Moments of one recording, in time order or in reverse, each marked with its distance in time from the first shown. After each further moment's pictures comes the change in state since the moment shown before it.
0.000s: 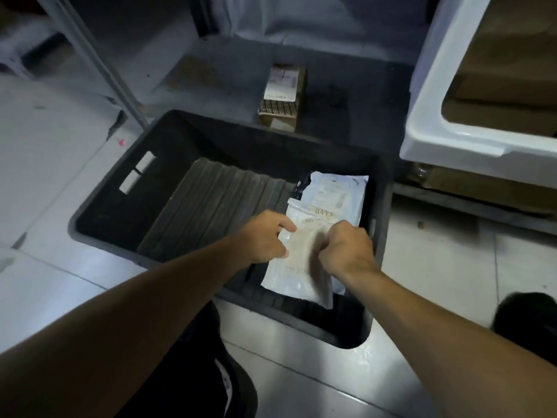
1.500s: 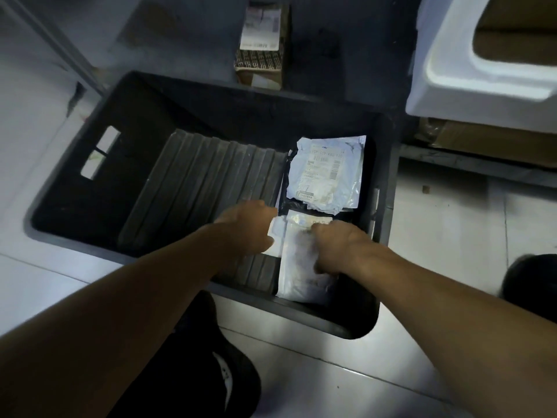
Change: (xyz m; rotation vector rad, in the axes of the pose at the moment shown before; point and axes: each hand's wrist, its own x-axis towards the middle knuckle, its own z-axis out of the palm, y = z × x) left_hand 0.037 -0.031 0.013 0.717 -0.136 0.109; right_hand 0.033 0.019 0.030 -0.551 -0.421 -0.205
